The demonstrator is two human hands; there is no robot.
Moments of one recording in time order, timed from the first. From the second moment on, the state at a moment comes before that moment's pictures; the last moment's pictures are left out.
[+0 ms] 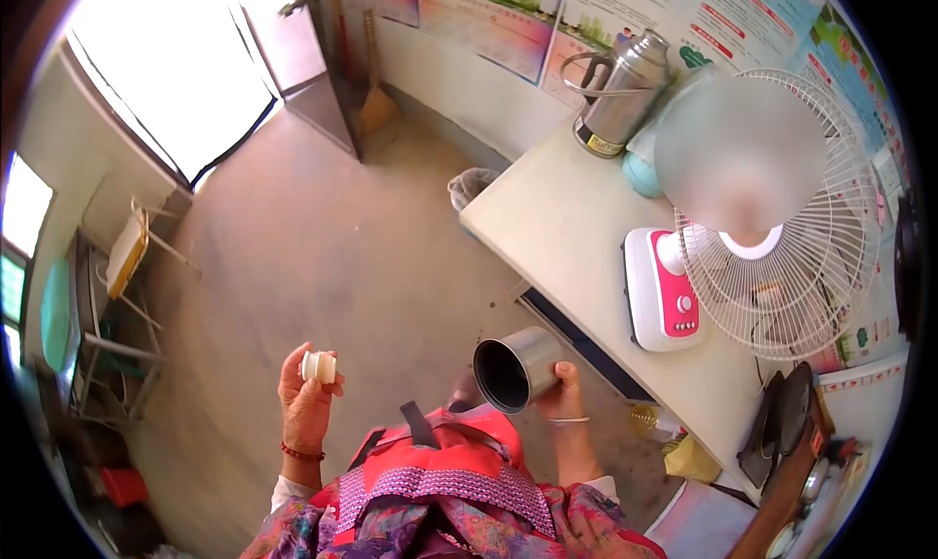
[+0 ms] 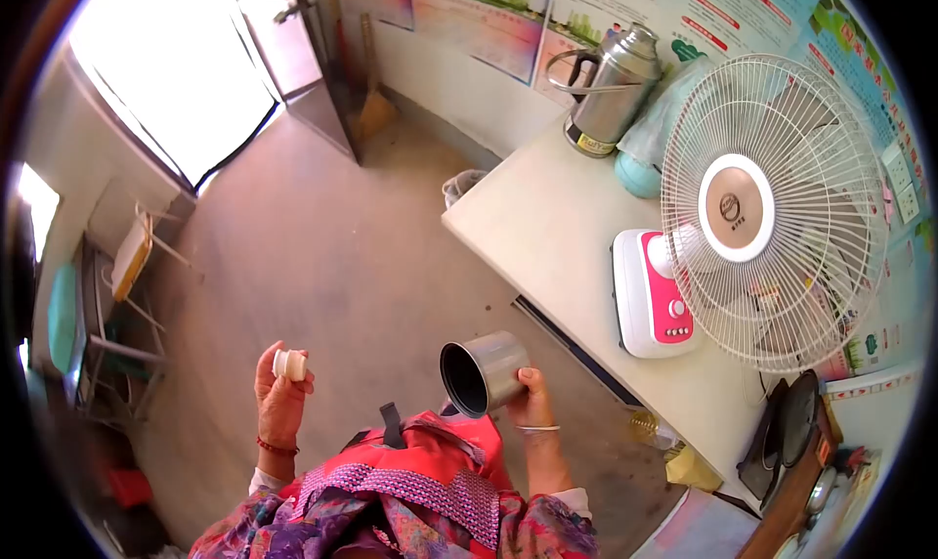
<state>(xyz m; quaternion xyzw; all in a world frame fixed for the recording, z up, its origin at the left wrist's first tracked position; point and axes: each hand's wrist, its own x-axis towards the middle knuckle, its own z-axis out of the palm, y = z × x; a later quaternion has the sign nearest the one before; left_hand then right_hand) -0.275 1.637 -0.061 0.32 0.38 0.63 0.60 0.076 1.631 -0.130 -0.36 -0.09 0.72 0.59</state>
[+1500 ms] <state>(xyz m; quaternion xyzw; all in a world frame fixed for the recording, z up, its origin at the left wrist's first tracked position) 0.252 2.273 0.092 0.85 0.06 0.44 0.30 0.148 1.848 -0.112 -0.35 0.02 0.42 0.84</state>
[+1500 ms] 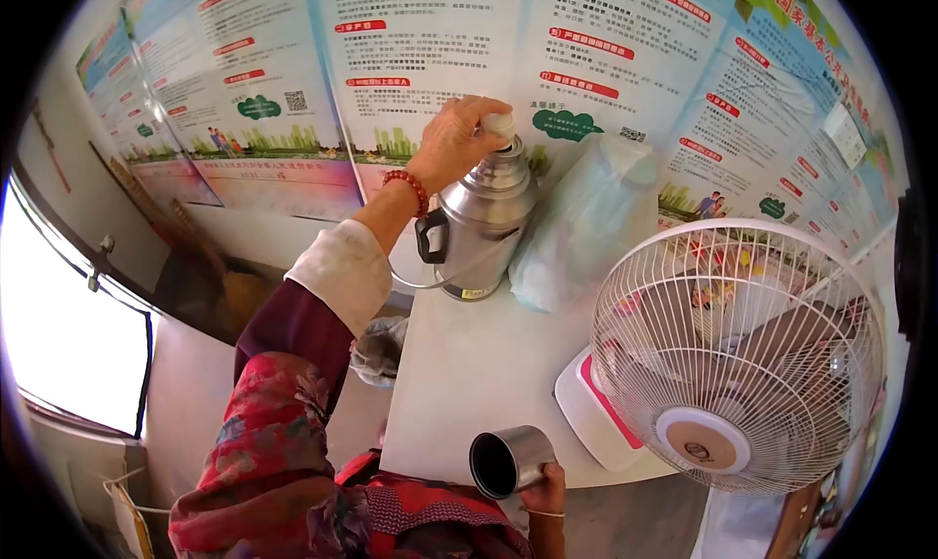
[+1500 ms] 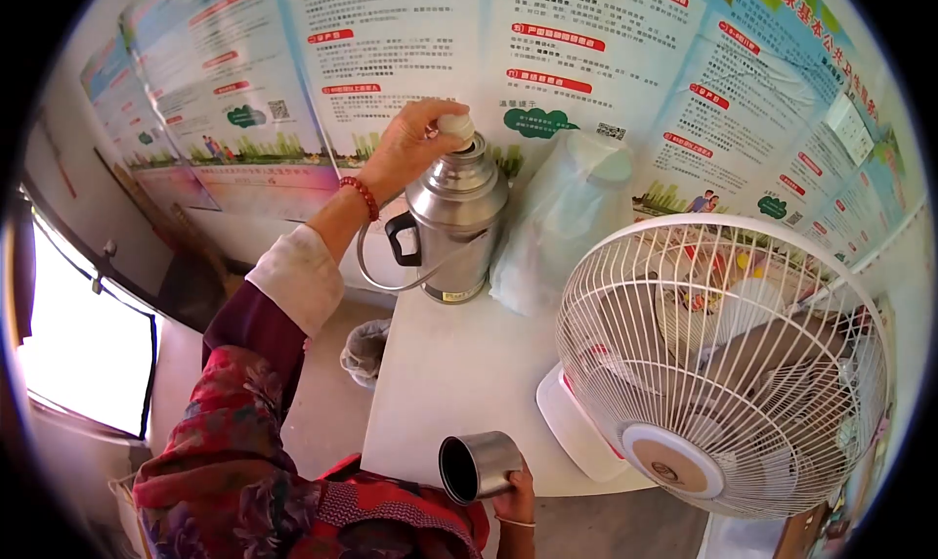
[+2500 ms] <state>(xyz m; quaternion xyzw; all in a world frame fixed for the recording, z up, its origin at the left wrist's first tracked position) 0.234 2.291 0.079 0.93 -0.06 0.35 0.05 0.134 1.940 -0.093 -0.36 0.01 0.40 0.84</state>
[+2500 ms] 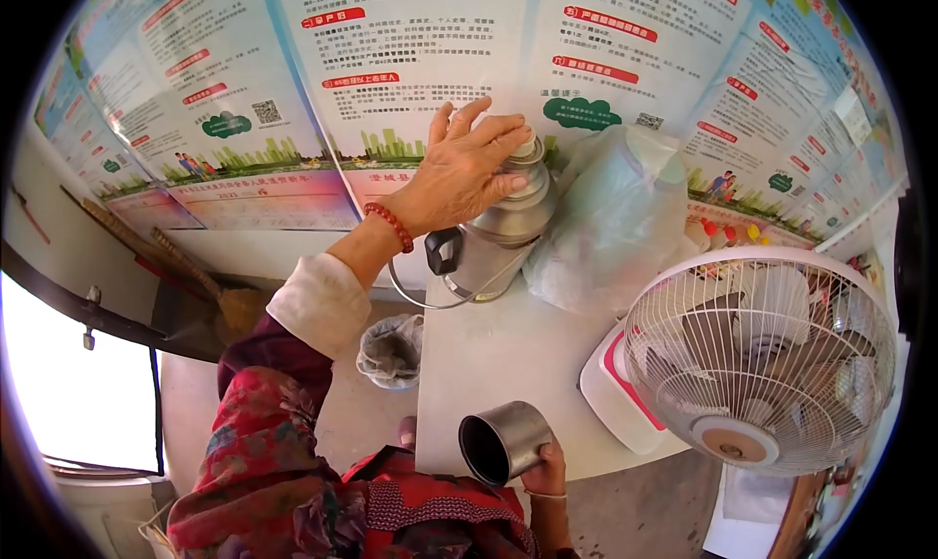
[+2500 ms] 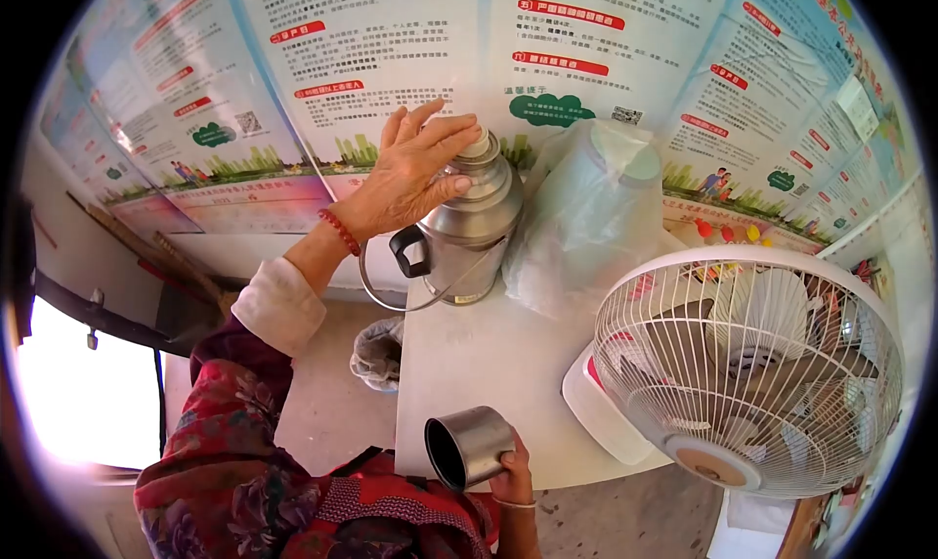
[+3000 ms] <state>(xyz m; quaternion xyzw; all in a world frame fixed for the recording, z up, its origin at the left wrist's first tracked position) 0.115 2.308 0.042 0.80 0.08 0.40 0.45 0.214 2.063 0.100 -0.62 -0.37 -0.11 0.68</state>
